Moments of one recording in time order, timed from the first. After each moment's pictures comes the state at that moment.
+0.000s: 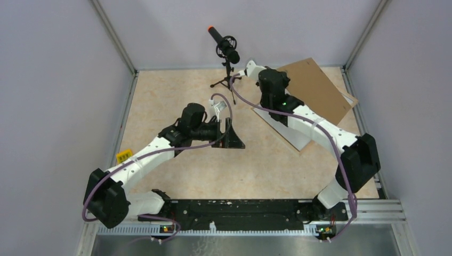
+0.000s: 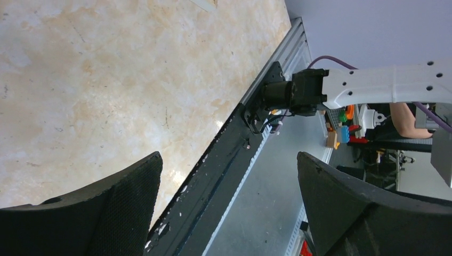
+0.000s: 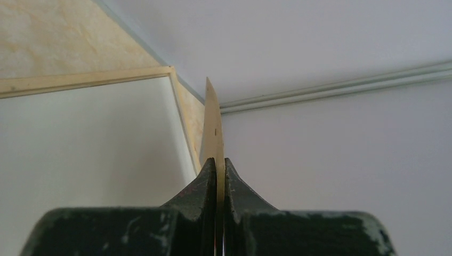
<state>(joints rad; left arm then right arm) -0.61 1.23 0.89 -0.22 0.68 -0.67 0.66 1.57 1.36 -0.04 0.86 -0.92</state>
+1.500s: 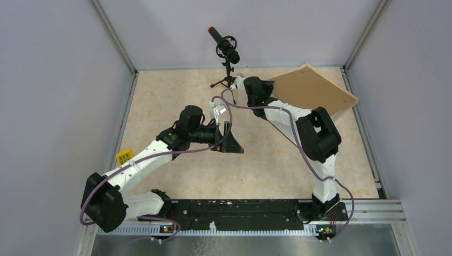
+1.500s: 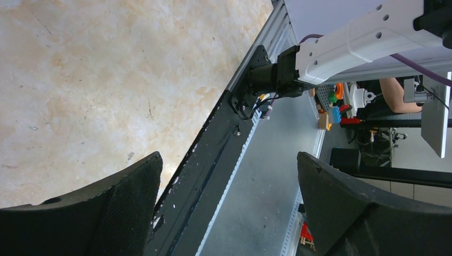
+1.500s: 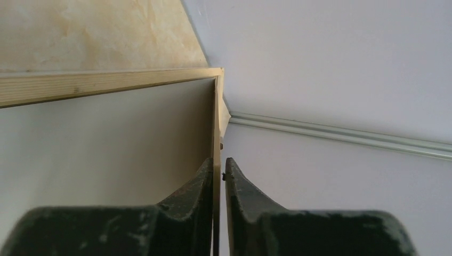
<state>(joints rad) -0.61 1.19 0.85 -0.18 0.78 -0.65 0.59 2.03 1.44 0.16 0.81 -1.09</state>
